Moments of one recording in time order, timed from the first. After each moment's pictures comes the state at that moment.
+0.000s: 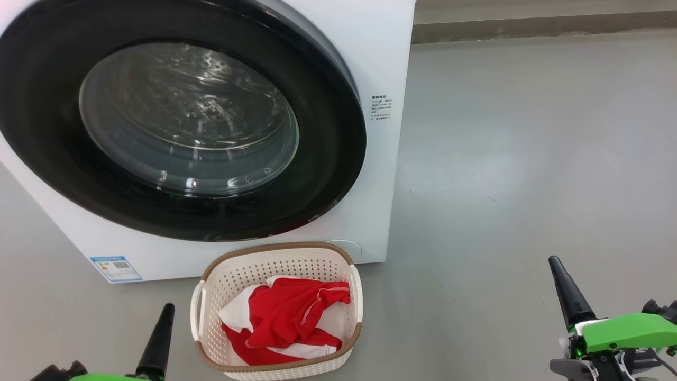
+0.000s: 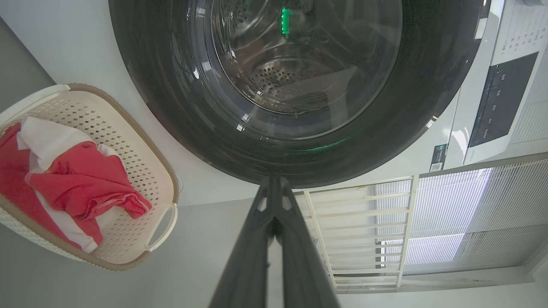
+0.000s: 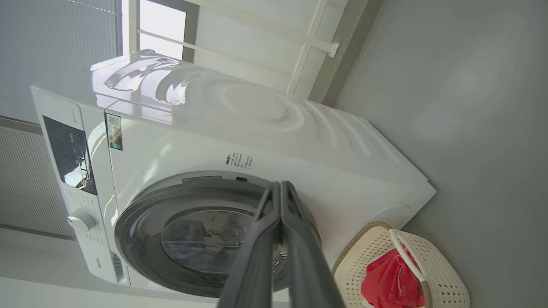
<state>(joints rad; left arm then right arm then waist) -0.03 0.06 0.06 0.25 -1.42 -0.09 0.06 -0.05 -0.04 -0.10 0.28 1.42 0.13 0.05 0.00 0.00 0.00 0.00</state>
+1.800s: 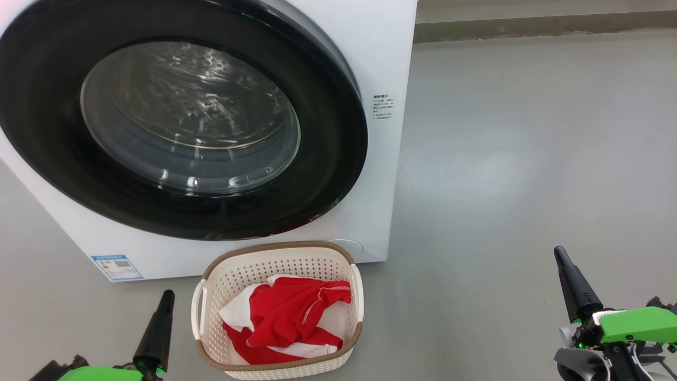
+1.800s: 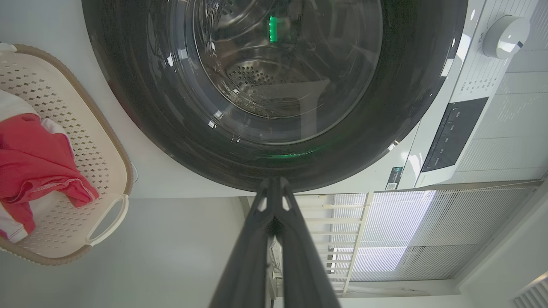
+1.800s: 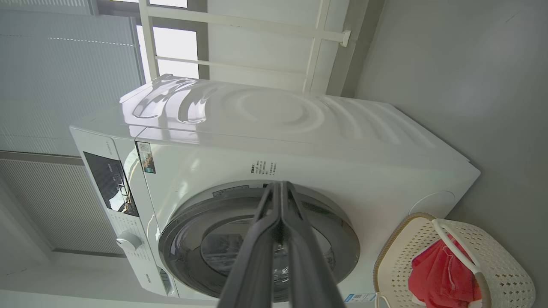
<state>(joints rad) -0.07 0.04 0.08 0.27 -1.60 -0.12 0.11 -0.07 -0.04 -0.12 0.27 1.61 0.13 0.10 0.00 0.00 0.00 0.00</state>
